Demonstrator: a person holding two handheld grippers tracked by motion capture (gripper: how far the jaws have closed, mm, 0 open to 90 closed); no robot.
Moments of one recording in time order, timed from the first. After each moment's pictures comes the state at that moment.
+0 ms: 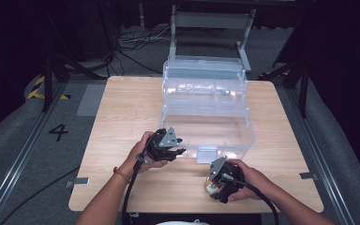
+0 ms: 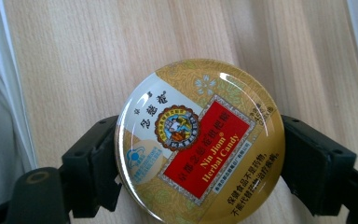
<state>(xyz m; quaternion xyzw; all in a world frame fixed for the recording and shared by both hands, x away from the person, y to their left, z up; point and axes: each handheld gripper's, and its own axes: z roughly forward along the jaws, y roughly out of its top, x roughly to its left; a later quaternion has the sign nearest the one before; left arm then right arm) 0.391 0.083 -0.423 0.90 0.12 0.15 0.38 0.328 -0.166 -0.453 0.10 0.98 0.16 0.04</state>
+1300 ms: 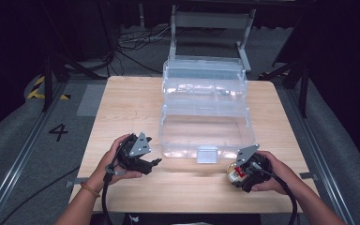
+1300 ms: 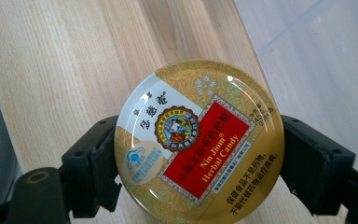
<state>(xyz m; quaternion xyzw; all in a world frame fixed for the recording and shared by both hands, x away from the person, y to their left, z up) 0.352 0.160 -0.414 0.90 0.19 0.18 0.35 0.341 -0.237 -0.421 0.17 0.96 0.19 0.08</state>
